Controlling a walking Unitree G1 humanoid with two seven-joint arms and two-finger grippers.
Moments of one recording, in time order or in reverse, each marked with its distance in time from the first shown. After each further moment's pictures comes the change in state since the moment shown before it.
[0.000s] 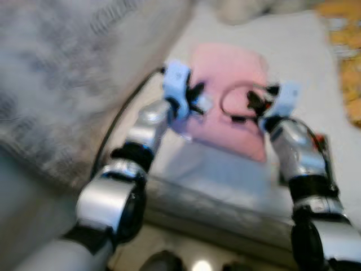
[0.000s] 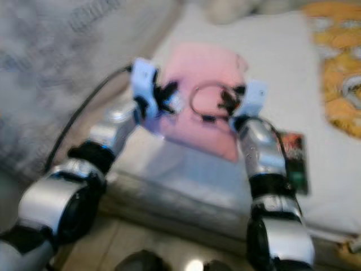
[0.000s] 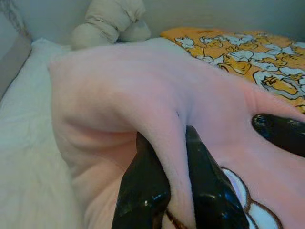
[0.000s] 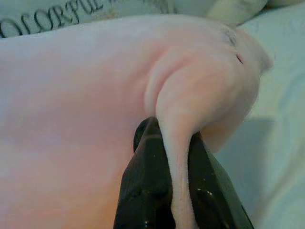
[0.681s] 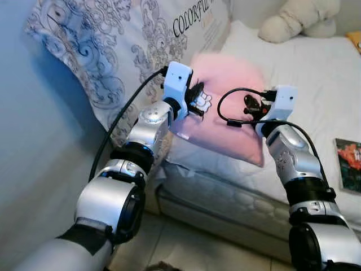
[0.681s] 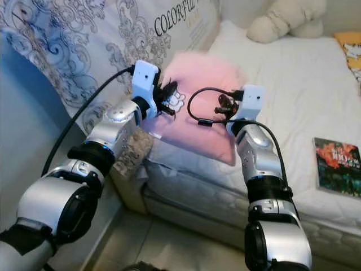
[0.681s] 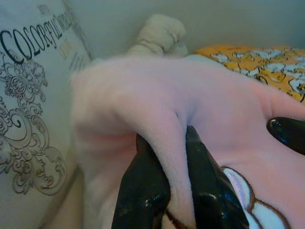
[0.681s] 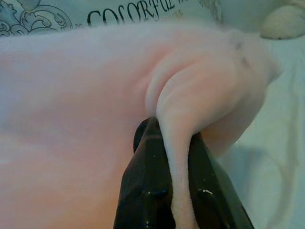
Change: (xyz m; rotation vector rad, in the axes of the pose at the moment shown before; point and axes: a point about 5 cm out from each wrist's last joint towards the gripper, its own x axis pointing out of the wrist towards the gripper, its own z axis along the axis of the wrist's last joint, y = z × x) left arm -0.003 0.007 0.000 0.066 -0.009 0.049; right arm 0.000 0.007 -0.007 -0.005 0.005 0.003
